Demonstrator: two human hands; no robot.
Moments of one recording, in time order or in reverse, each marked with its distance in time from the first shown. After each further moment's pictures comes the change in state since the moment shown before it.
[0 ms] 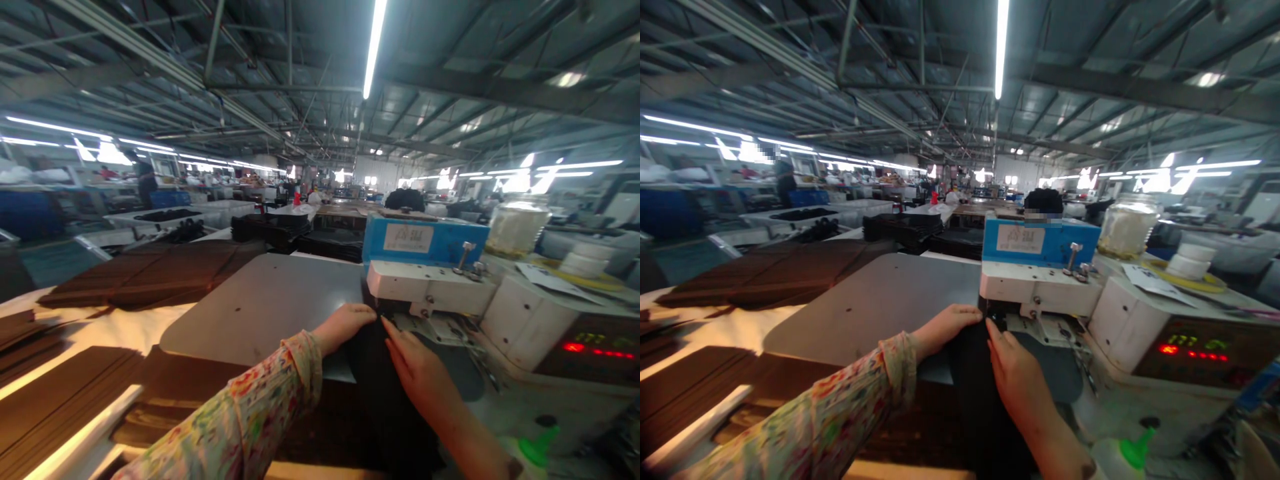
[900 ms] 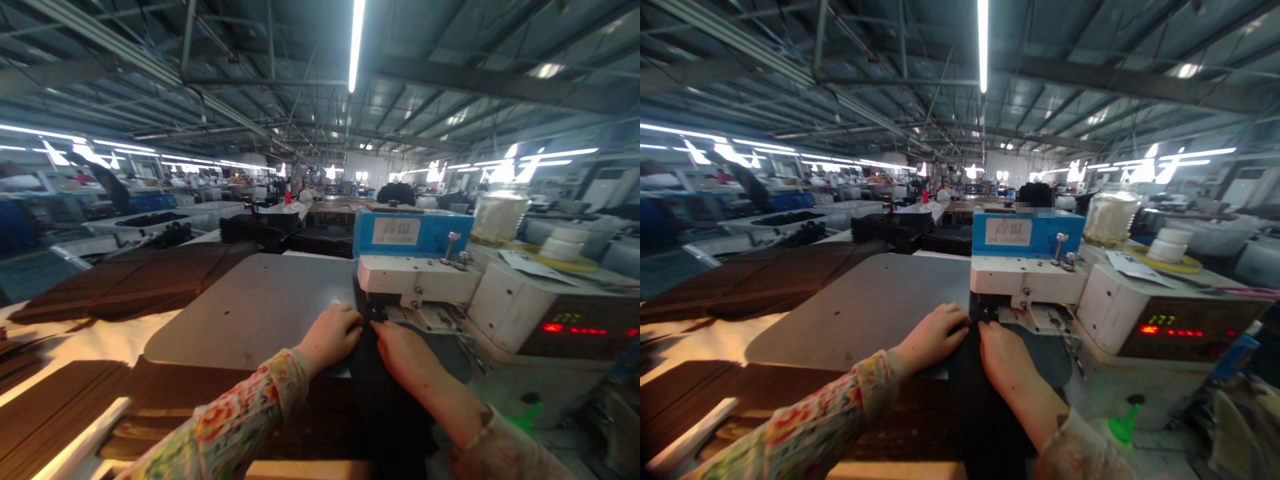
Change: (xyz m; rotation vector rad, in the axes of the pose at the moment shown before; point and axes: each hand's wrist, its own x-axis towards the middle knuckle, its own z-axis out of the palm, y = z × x) left_hand -0.024 0.001 -0.001 1.147 0.106 0.428; right_hand 0.028 -0.012 -0.011 -0.214 -0.377 0.179
